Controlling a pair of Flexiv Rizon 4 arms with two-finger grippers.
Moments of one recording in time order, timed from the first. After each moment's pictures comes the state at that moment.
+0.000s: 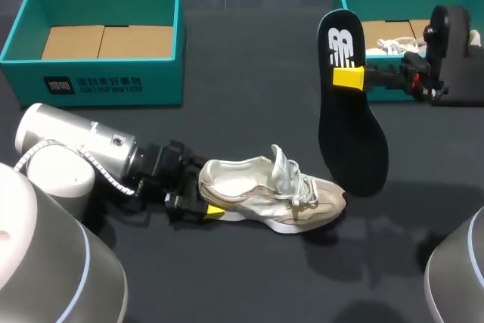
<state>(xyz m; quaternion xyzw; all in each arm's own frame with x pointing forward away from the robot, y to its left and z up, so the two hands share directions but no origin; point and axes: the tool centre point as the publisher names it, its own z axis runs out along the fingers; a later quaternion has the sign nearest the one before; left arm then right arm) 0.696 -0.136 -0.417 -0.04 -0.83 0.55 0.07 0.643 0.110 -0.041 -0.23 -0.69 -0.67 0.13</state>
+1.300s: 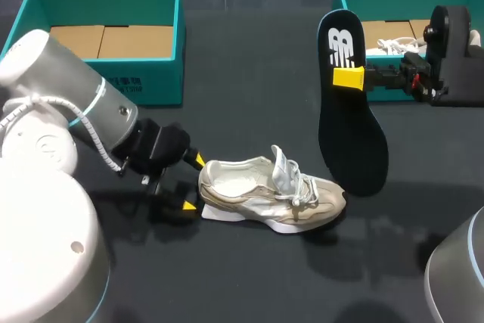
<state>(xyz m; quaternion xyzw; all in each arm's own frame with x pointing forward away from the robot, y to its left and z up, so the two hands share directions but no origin) 0.688 -0.080 -0.370 -0.08 -0.95 0.30 0.02 0.643 0.110 -0.041 -0.23 -0.69 -0.67 0.13</state>
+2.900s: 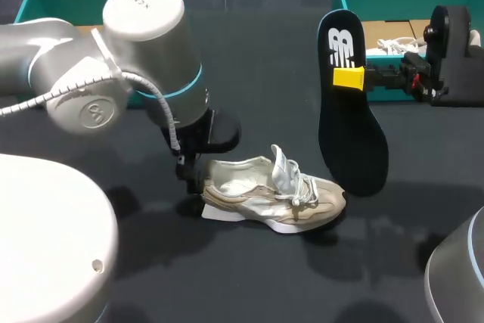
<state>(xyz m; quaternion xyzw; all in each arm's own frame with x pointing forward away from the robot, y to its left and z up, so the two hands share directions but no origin) 0.707 -0.096 -0.334 -0.04 -1.00 0.06 -0.02 0.643 0.110 -0.041 -0.23 -0.69 -0.67 0.13</state>
